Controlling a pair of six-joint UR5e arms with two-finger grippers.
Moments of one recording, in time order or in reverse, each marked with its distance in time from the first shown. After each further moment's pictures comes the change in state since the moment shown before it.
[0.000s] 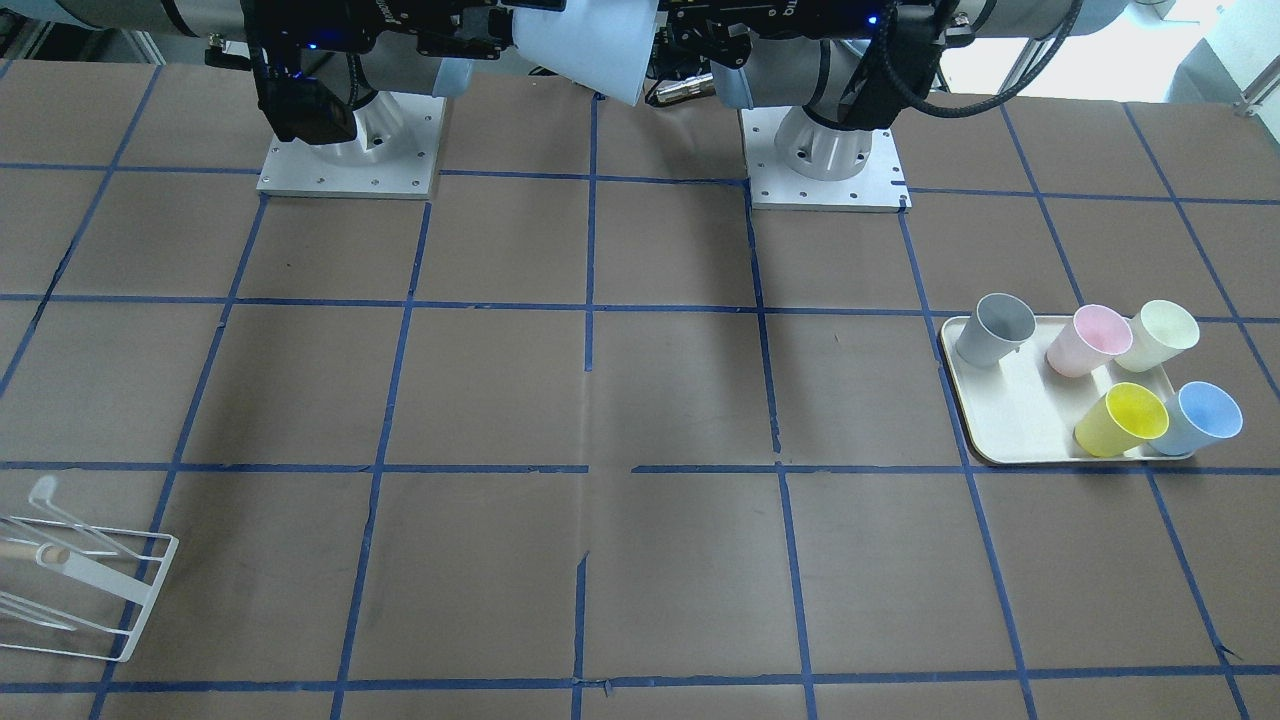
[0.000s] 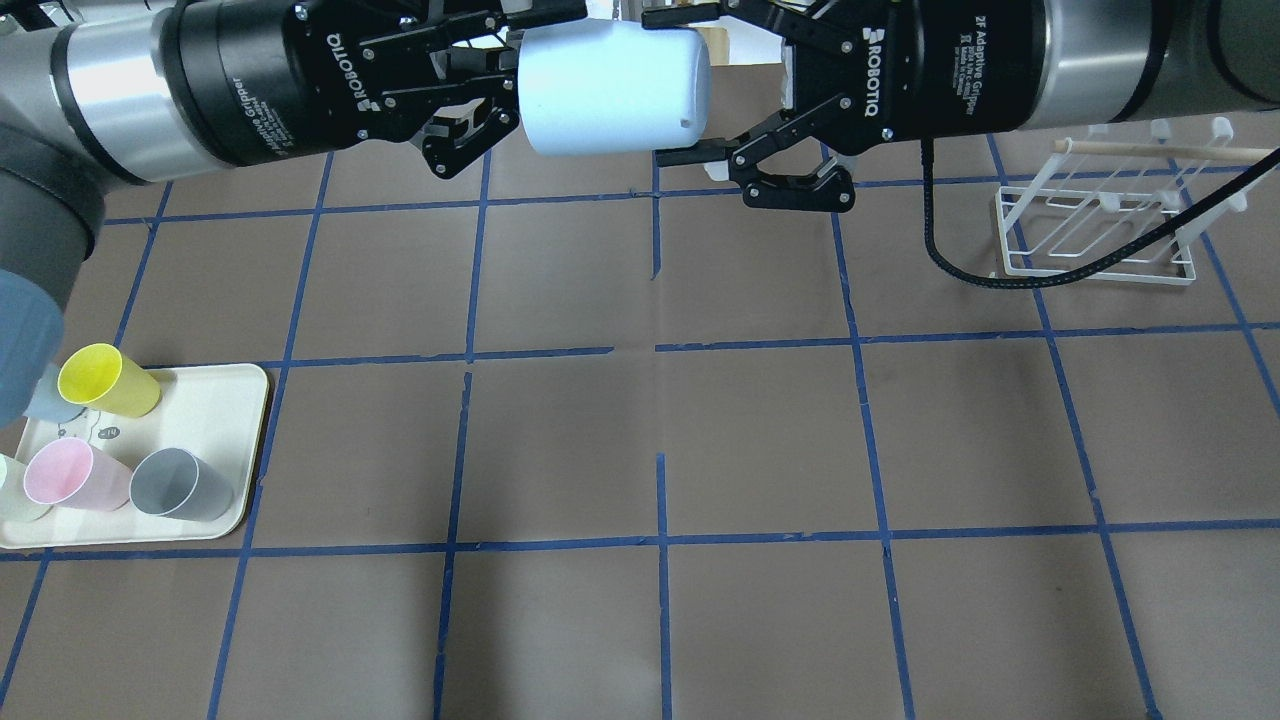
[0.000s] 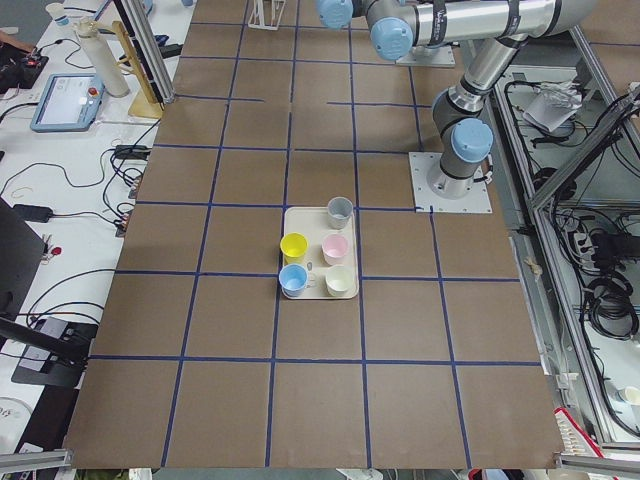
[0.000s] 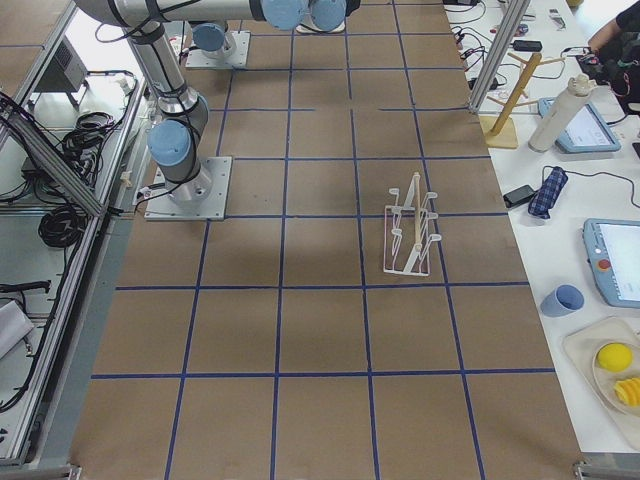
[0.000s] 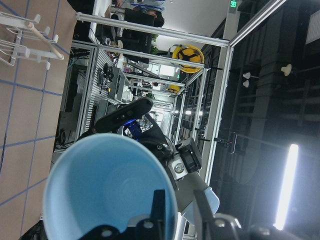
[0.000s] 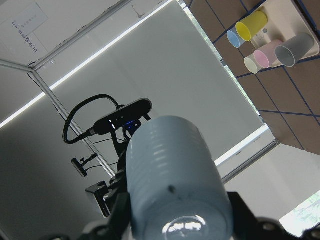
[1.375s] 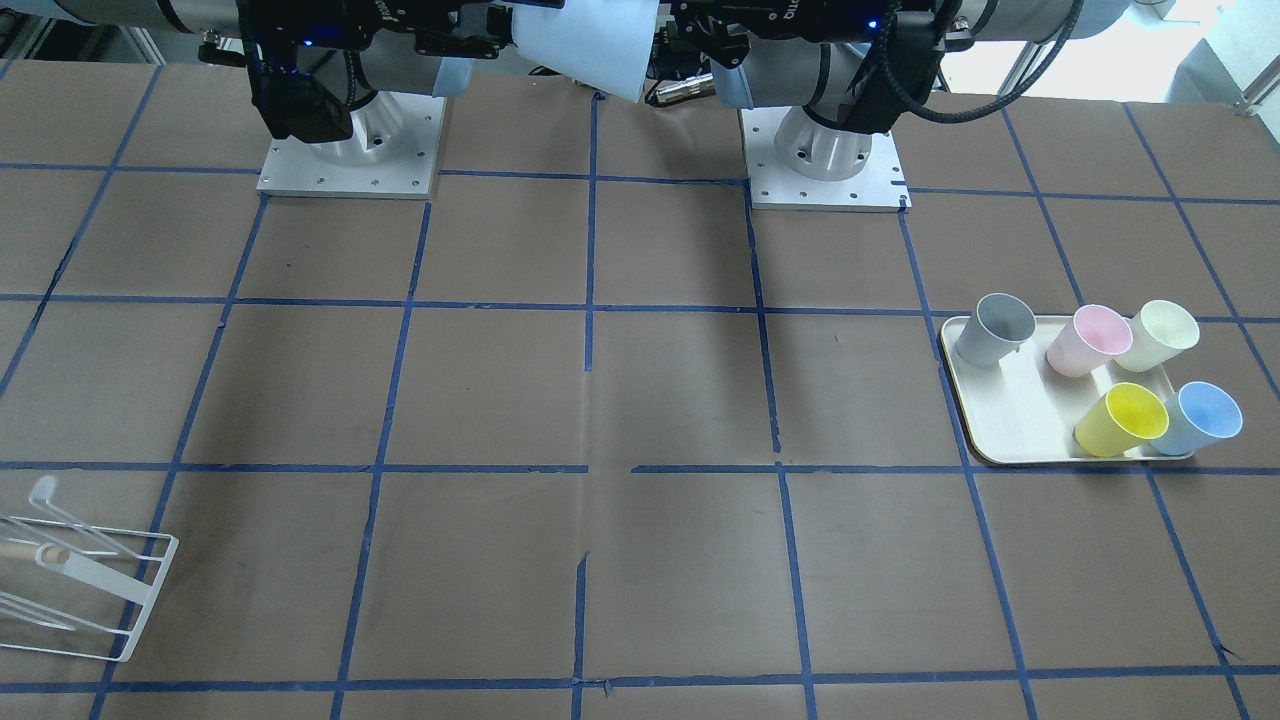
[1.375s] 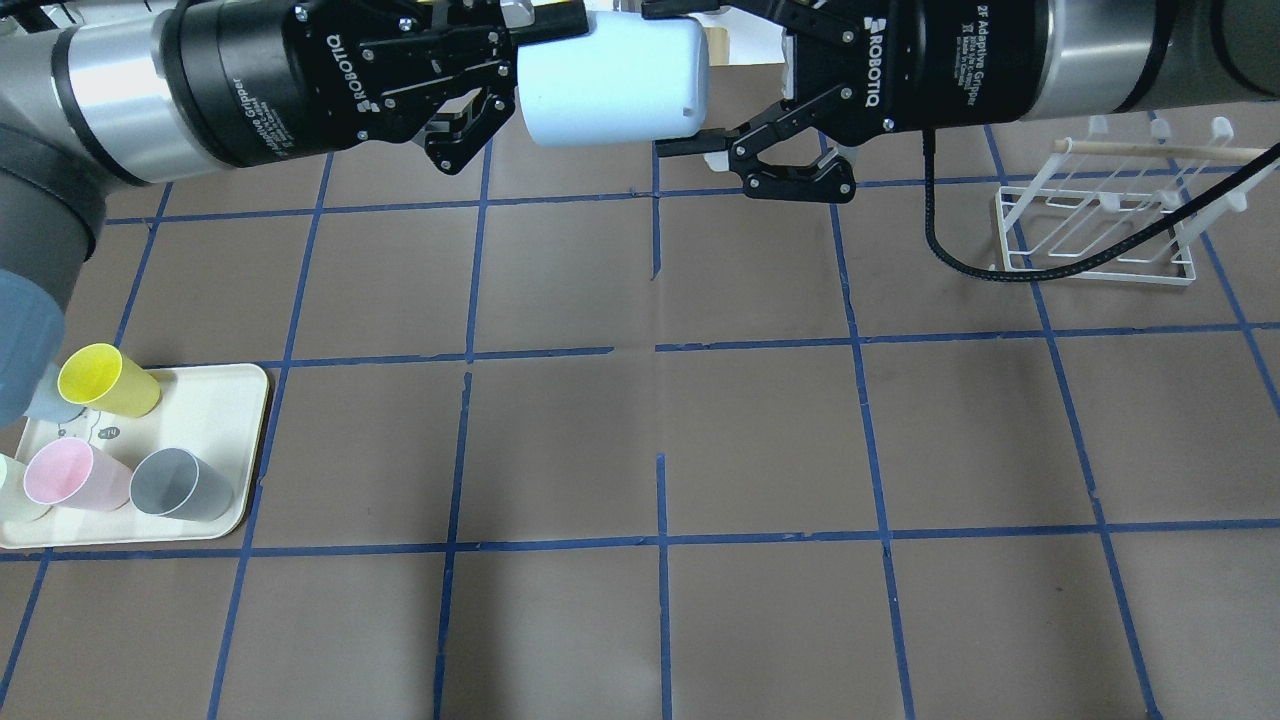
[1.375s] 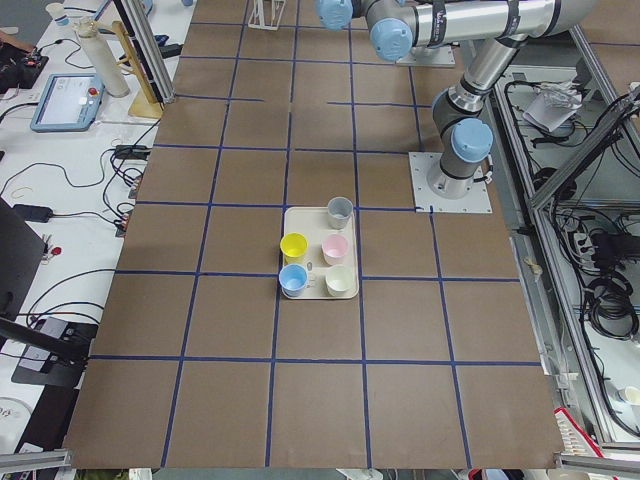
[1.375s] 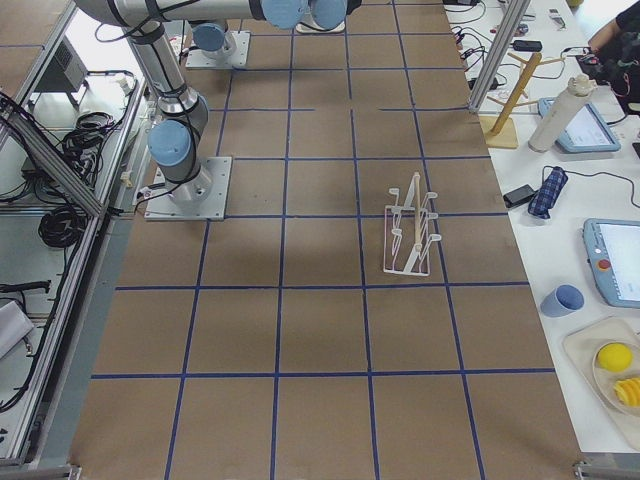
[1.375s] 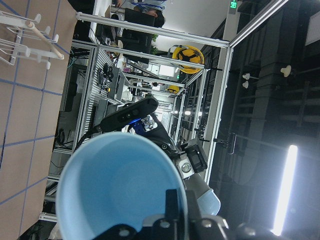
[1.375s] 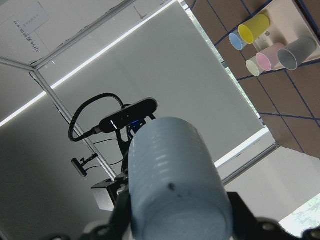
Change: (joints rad) left arm 0.001 0.000 -0.002 -0.001 -0.001 -0.010; right arm 0.000 0.000 -0.004 -0.031 0.002 0.021
